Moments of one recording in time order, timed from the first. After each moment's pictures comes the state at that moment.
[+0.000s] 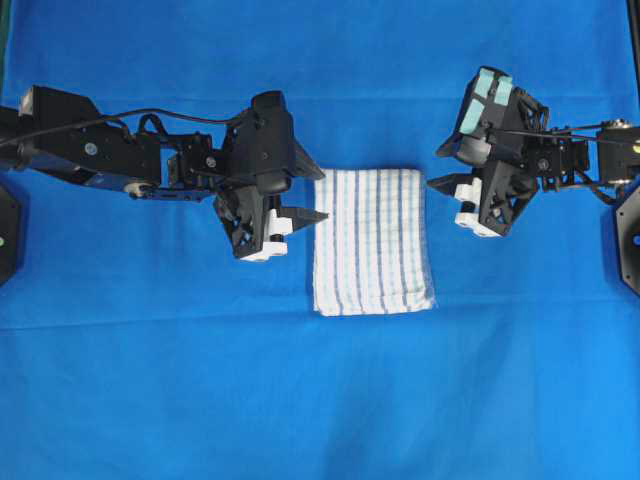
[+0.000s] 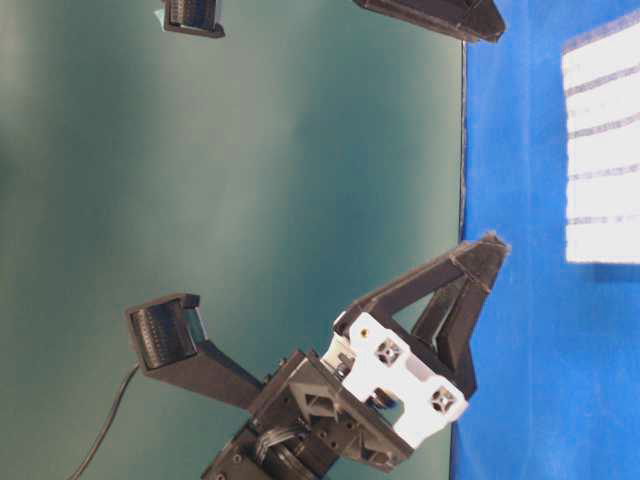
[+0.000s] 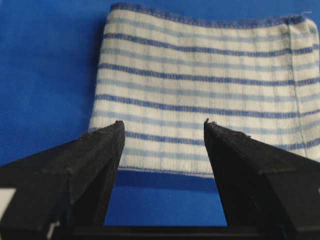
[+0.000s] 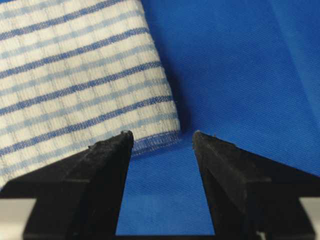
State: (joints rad) left arm 0.09 0.06 0.63 -0.03 -0.04 0.03; right arm -0.17 -0.28 0.94 -0.45 0.20 0.55
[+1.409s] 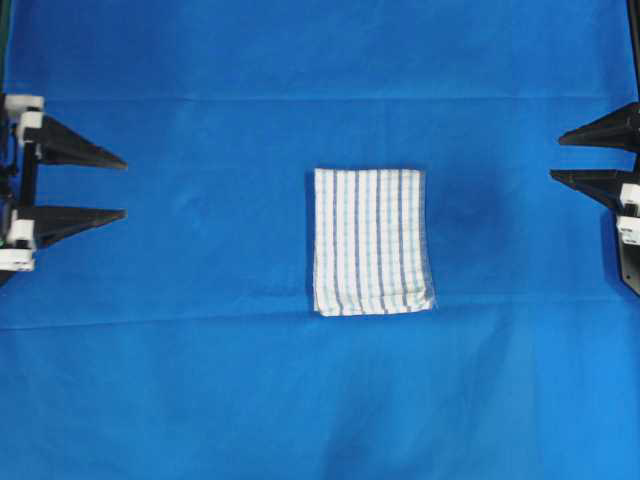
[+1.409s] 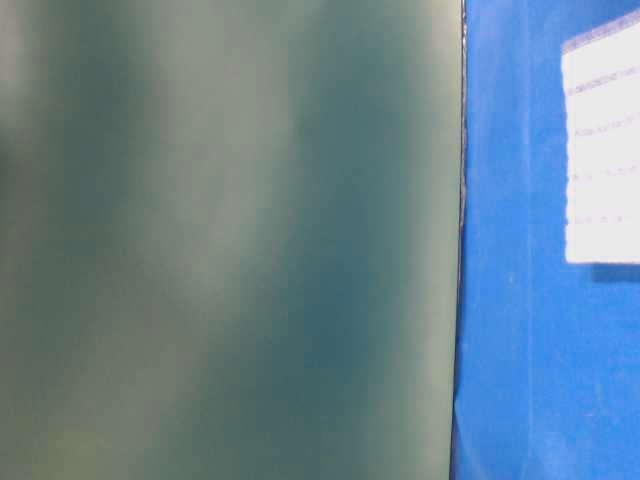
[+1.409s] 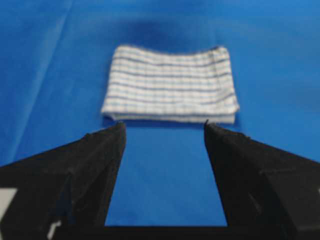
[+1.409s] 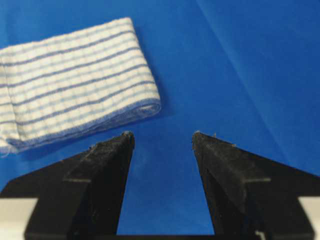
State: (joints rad) left arm 0.04 -1.02 1.25 -0.03 0.02 0.03; right arm -0.07 -1.15 1.22 -0.45 0.46 0.54
